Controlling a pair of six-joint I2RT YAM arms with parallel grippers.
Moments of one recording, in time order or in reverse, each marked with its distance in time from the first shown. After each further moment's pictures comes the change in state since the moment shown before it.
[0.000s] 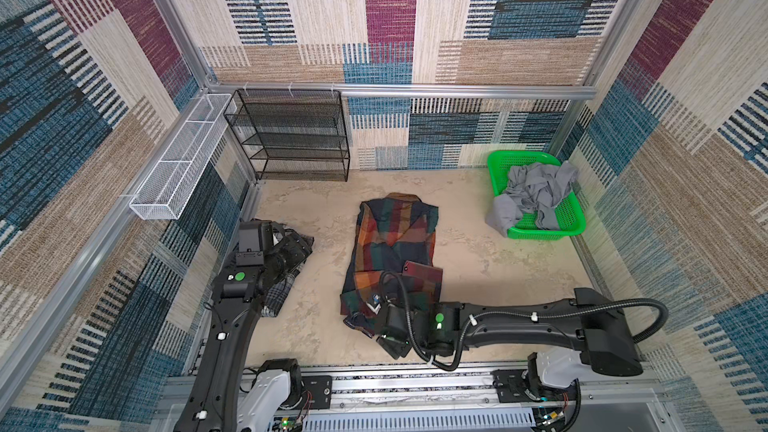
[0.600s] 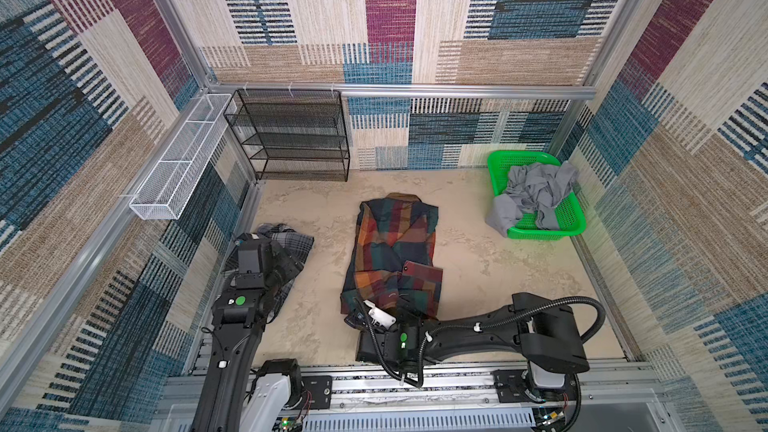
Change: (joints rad) left arm 0.000 -0.127 -0.140 0.031 -0.193 0.057; right arm 0.037 0.225 0.084 -0.051 0.446 -0.084
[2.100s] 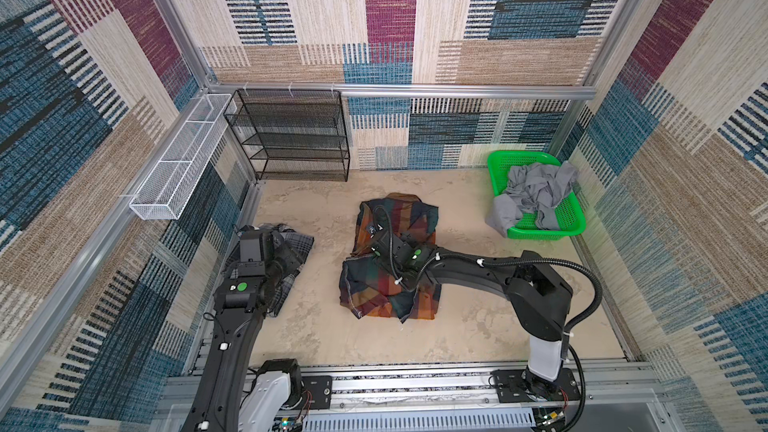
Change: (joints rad) left arm 0.001 0.120 0.065 0.015 0.036 -0.003; right arm -0.512 0.078 0.194 0.338 -0.292 -0.304
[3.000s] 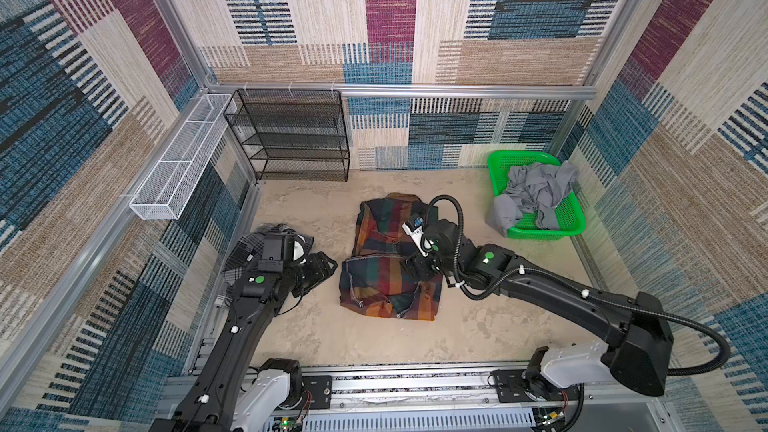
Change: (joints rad) left arm -0.196 0.040 -0.092 -0.002 0.401 -0.046; right arm -0.068 -0.595 -0.287 -0.179 -0.463 0.209
